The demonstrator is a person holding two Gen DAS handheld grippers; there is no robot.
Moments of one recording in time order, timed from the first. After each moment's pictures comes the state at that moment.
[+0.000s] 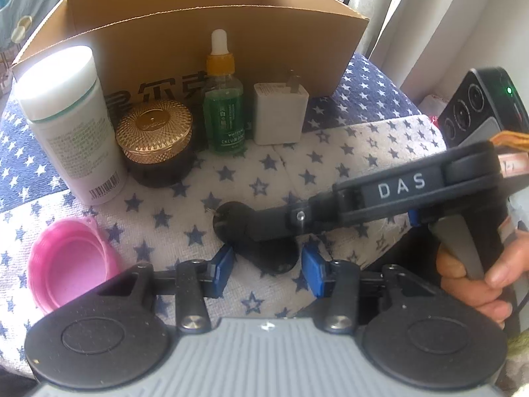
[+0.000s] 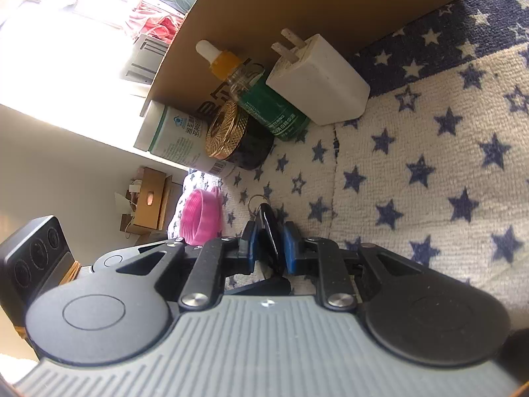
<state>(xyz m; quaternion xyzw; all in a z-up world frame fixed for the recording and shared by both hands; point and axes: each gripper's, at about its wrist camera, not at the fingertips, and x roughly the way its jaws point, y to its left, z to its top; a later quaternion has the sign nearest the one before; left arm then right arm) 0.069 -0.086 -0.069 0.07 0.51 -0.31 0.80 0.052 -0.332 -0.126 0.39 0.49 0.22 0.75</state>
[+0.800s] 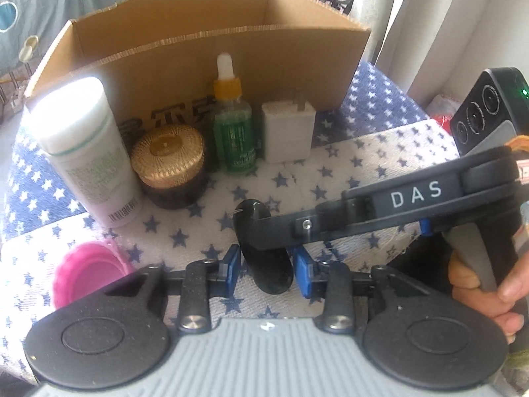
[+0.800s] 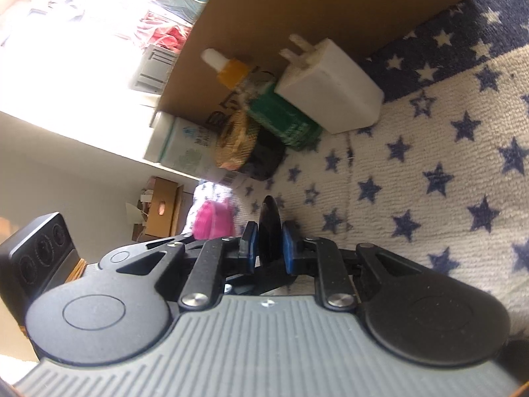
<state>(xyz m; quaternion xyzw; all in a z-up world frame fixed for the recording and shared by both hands) 0.069 -0.090 -0.057 0.10 0.48 -0.29 0.82 0.052 -0.322 -0.119 0.40 0.46 0.23 0.76</state>
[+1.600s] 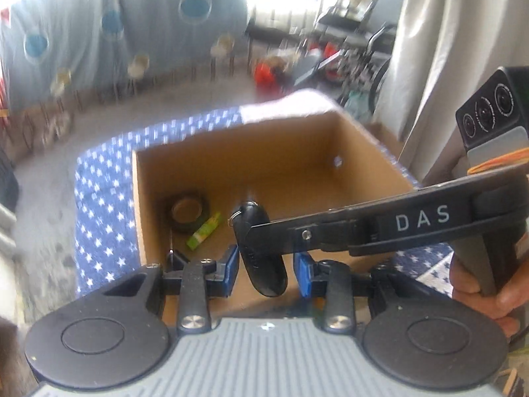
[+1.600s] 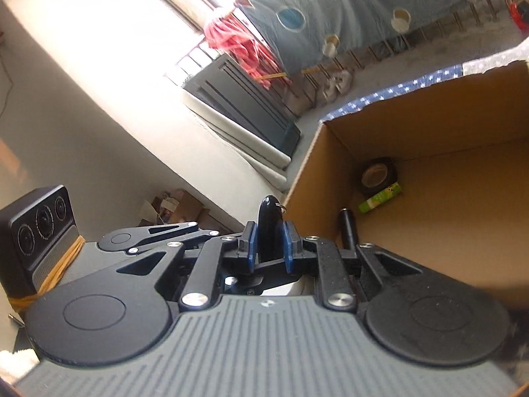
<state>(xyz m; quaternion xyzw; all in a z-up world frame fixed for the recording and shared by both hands) 0.208 -0.074 0.058 0.07 0.45 -0.25 0.86 0.200 -0.286 0.029 0.28 0.41 0.31 0.81</state>
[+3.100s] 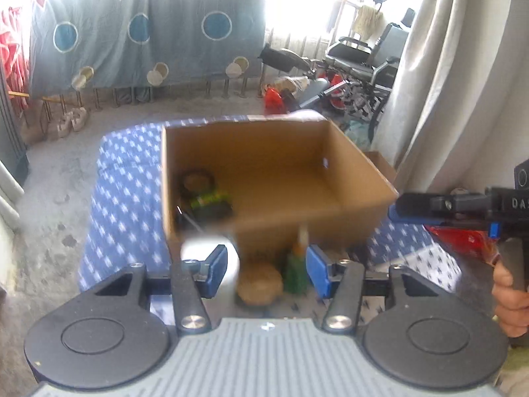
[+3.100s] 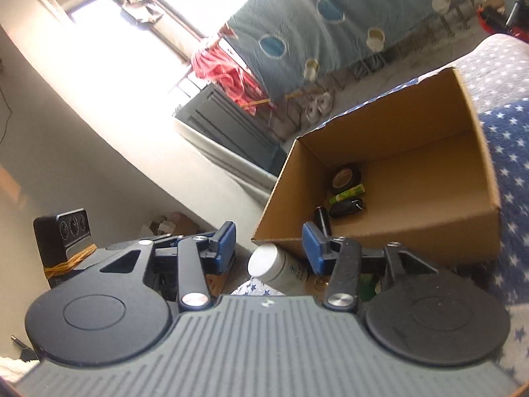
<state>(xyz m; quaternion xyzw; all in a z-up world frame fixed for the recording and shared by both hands) 0.088 -0.023 0.072 0.01 0.40 -0.24 0.89 0.071 -0.359 0.059 0.32 0.33 0.26 0.85</state>
